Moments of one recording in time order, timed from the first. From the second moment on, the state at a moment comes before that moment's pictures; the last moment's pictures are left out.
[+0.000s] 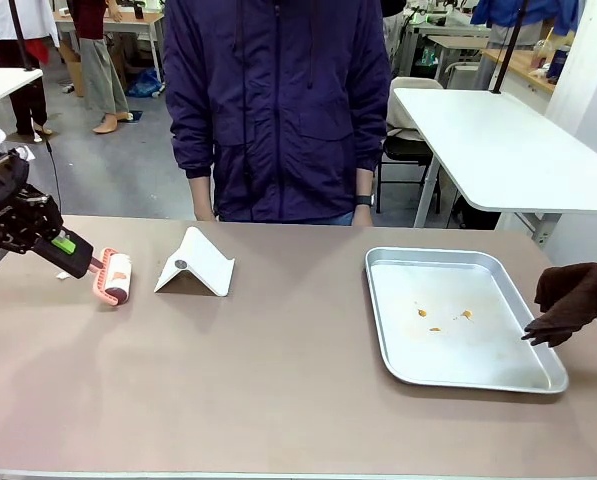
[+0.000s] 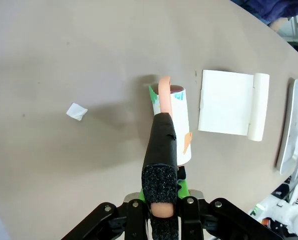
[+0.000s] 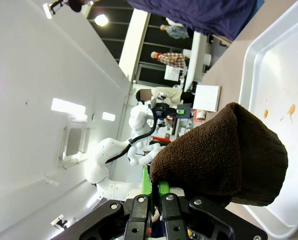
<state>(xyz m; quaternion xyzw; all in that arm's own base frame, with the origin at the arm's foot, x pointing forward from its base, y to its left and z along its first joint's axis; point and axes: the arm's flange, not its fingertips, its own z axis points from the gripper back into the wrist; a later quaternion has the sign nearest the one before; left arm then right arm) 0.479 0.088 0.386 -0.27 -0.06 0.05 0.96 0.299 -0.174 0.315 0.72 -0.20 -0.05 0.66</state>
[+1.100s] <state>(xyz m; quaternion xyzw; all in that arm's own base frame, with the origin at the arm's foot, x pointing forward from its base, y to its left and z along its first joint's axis) 0.392 0.208 0.456 -0.49 -0.12 -0.02 0.86 0.300 -0.174 0.315 0.72 -0.20 -0.05 0.66</state>
